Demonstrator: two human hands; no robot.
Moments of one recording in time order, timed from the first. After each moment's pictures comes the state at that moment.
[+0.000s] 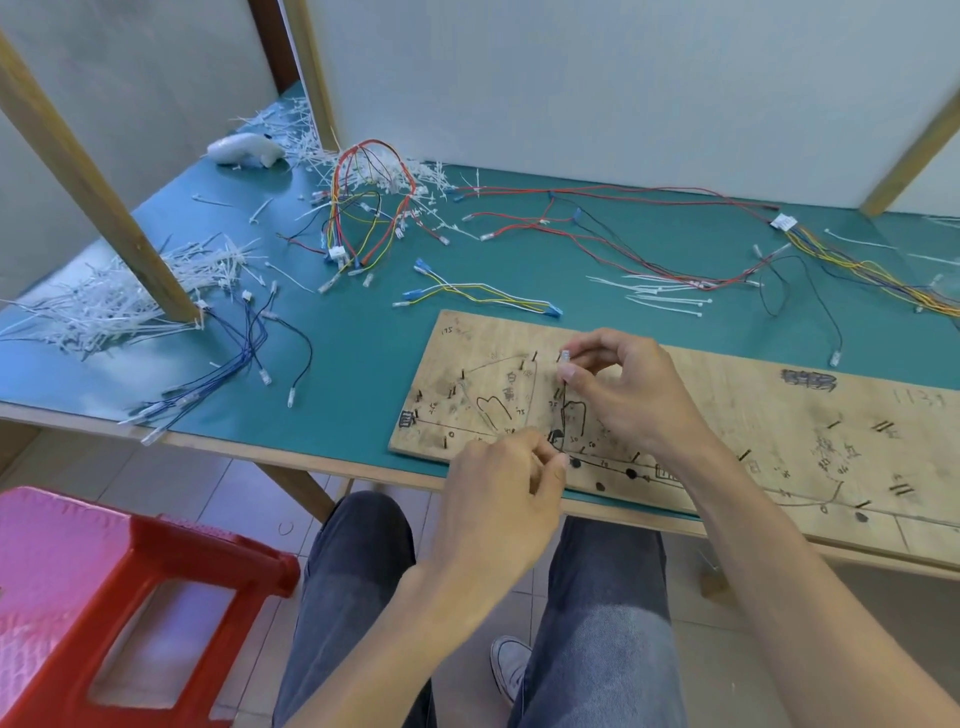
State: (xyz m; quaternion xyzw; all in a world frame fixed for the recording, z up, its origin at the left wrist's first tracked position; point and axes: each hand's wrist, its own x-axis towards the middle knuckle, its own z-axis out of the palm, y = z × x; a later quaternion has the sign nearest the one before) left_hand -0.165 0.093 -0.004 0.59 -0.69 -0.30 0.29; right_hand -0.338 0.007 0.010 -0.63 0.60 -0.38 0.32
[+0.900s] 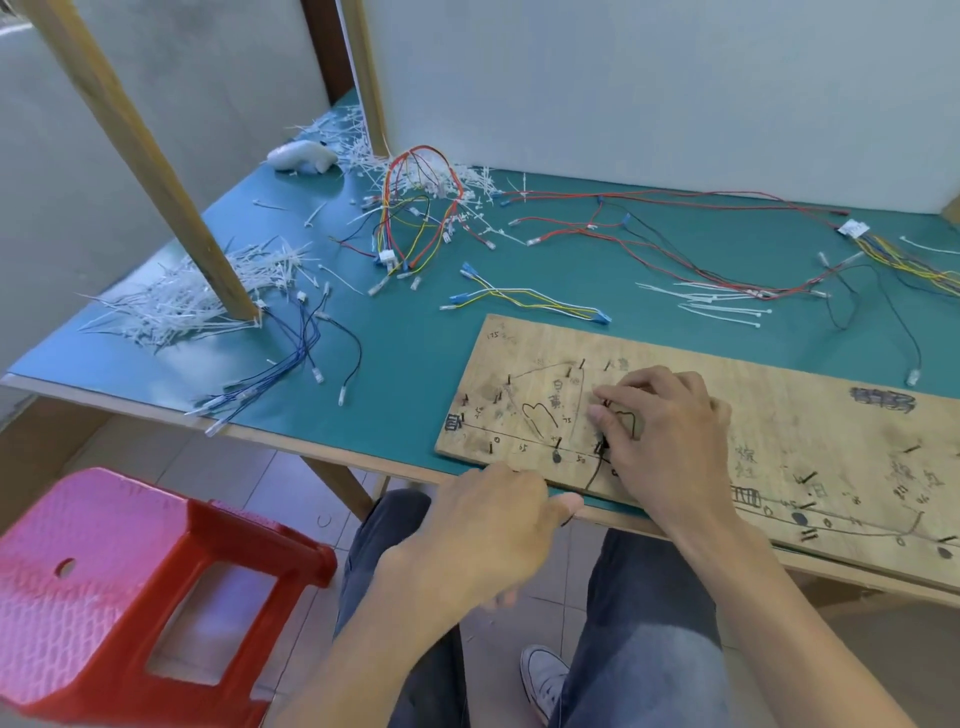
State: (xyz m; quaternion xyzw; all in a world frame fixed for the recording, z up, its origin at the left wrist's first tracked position) left_hand -0.119 0.094 0.023 0.57 -0.77 -0.27 -0.03; right_hand -0.316 0.037 -0.027 -0.69 0.67 -0.27 0.00
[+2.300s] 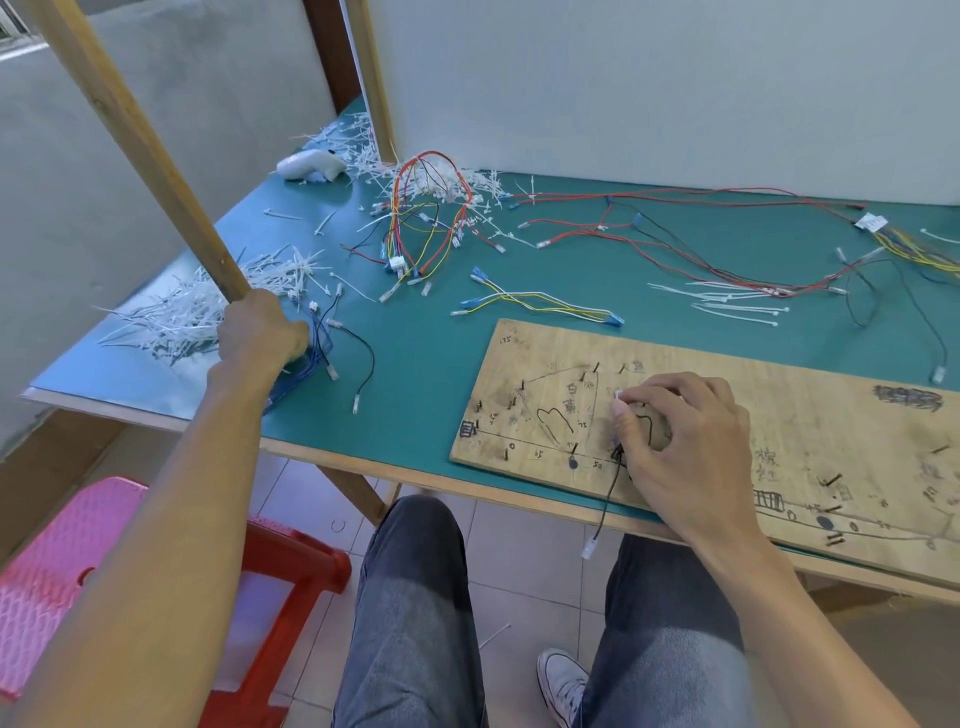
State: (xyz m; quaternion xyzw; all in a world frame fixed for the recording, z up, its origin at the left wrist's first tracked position) left_hand 0.102 -0.085 0.020 0.87 -0.46 -0.07 0.17; right_hand -0.316 0.042 -0.034 -0.67 0.65 -0.35 0.01
